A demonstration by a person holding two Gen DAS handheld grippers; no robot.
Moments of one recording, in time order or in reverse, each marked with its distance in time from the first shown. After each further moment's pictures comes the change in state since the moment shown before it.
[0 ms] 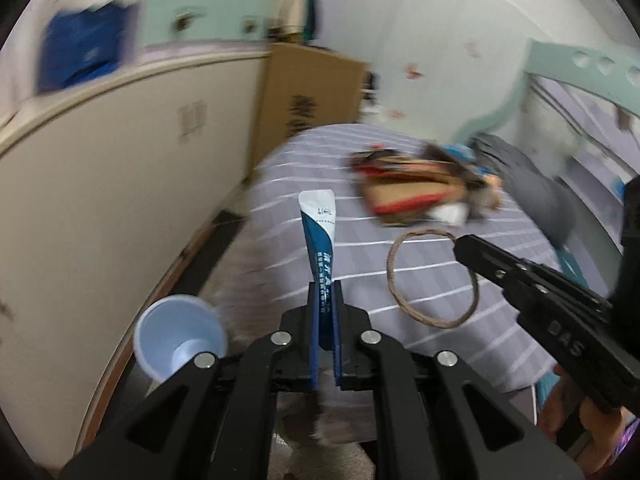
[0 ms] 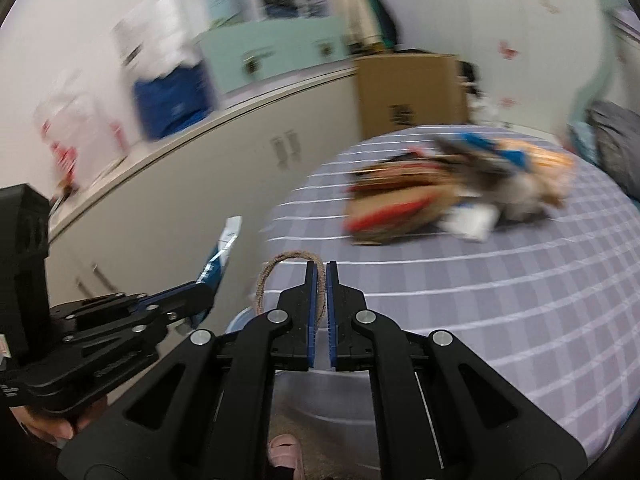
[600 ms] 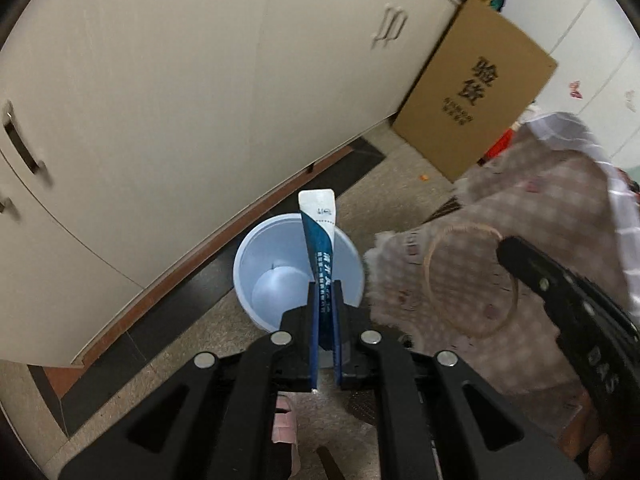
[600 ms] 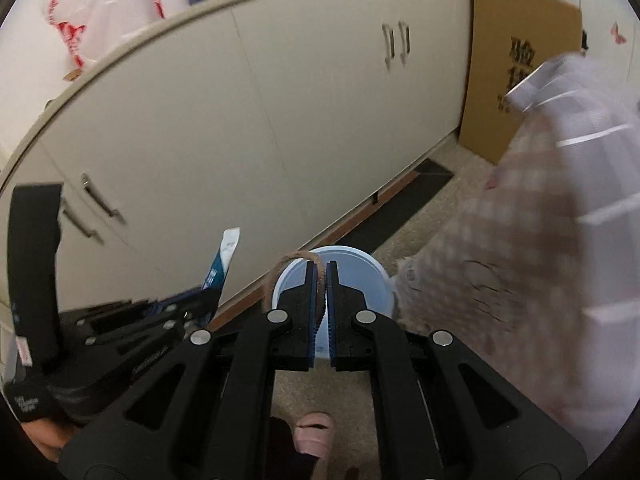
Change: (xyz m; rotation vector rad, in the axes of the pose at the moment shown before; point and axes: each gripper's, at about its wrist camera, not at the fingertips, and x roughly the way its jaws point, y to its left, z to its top) left arm 0.114 0.234 -0.041 -0.380 0.225 0.285; right arm 0.244 0.139 -0.036 -0.143 0.300 0.152
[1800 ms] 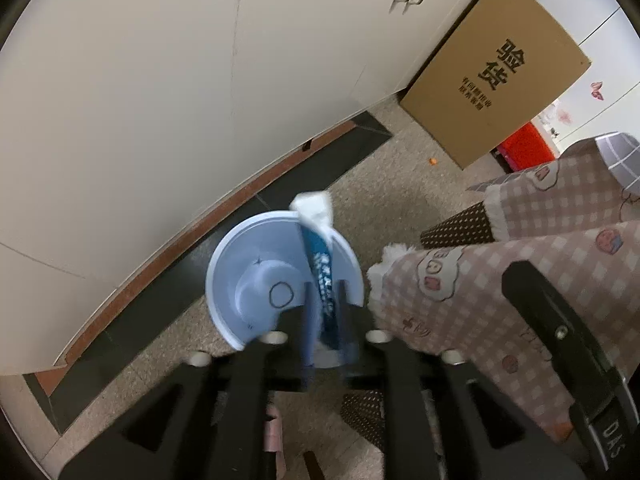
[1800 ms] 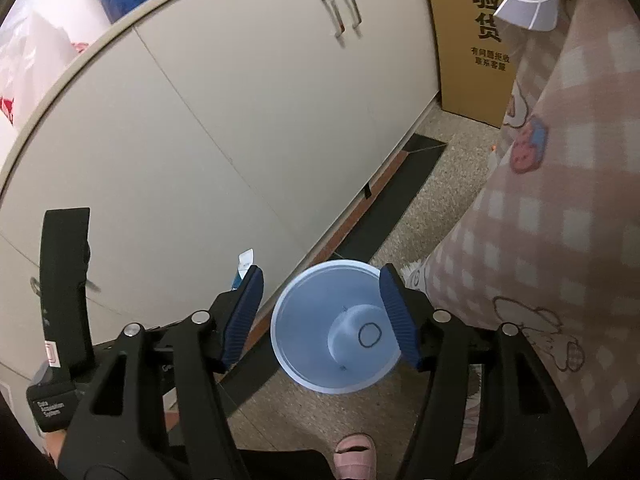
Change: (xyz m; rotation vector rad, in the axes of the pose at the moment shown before) left arm 0.089 0.001 0.049 -0.034 0.105 -0.023; right arm 0.068 -0.049 0.010 0.240 -0.017 0.017
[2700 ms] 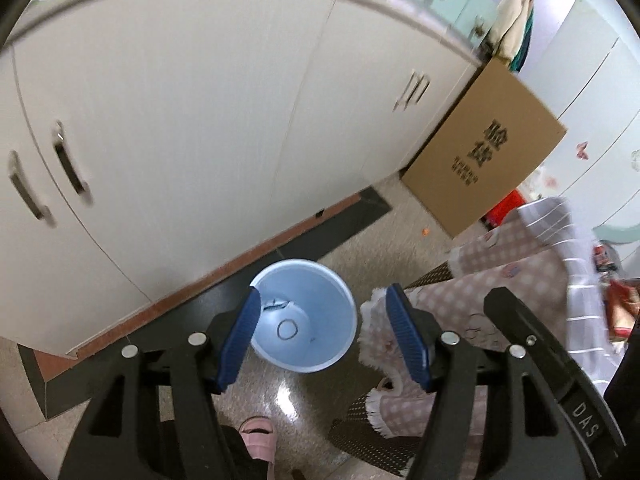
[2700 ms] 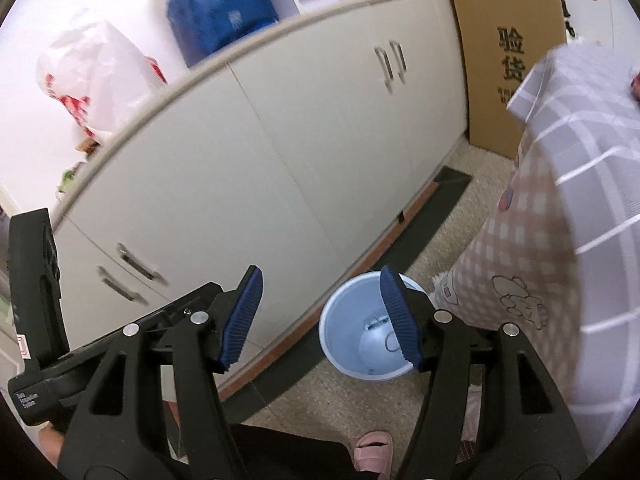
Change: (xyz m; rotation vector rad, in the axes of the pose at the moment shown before) left arm -0.173 0.013 -0.046 -0.087 -0.282 0.009; right arm -0.113 0.057 -0.008 -0.075 -0.108 0.105
